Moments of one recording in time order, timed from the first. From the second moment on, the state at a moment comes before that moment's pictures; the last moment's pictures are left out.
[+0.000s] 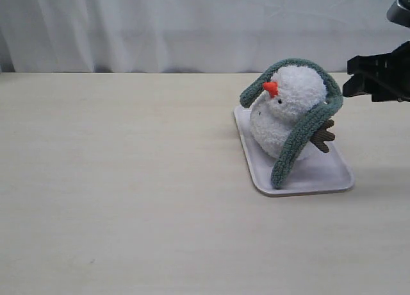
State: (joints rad) left arm 0.00 0.00 0.00 0.04 0.33 0.10; right arm -0.12 1.60 -1.15 0.52 0.67 -0.39
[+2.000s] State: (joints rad) left arm 0.00 0.00 0.00 0.04 0.33 0.10; right arm -0.02 1.83 -1.32 0.46 0.45 -1.26
